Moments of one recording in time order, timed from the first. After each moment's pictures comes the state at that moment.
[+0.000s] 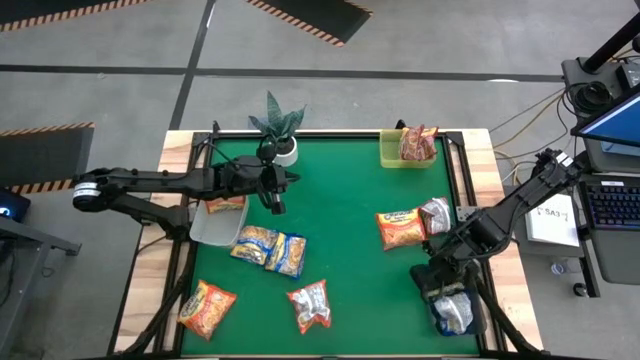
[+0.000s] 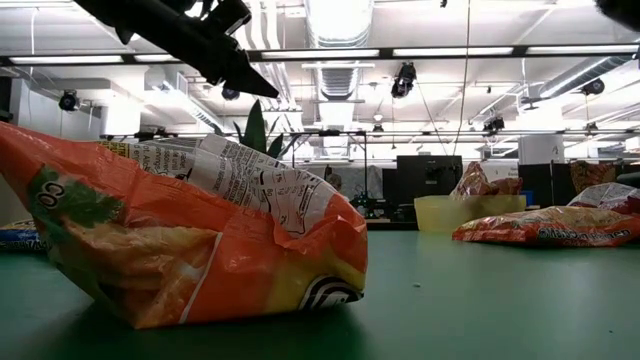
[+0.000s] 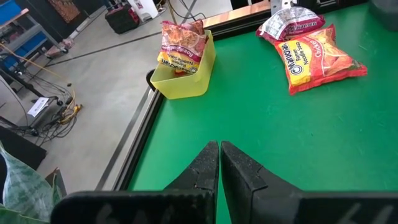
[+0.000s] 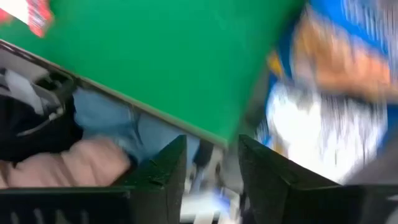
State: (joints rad) left arm 0.18 1.18 0.76 0.01 -0.20 0.33; right arm 0.64 1.13 0.93 -0.86 -0.23 1.92
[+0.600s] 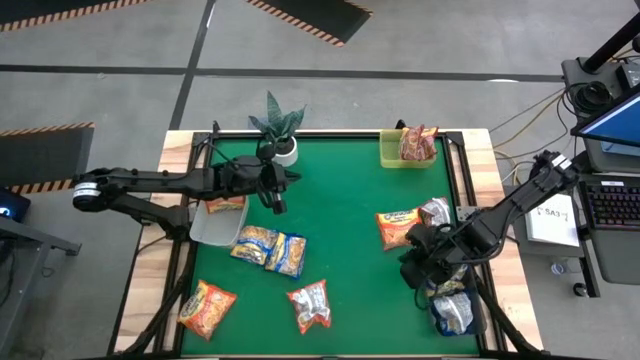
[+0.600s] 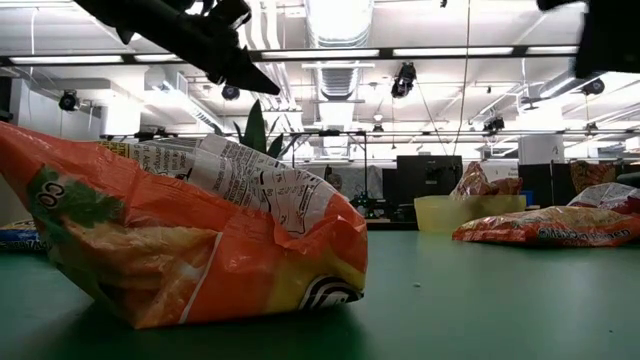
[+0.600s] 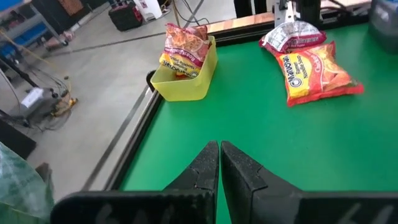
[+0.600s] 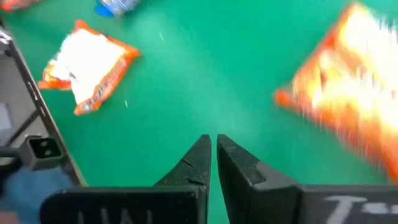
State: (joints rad) left arm 0.17 1.18 0.76 0.03 -0.20 0.24; right arm 0.63 1.19 0.93 -0.79 0.36 1.30
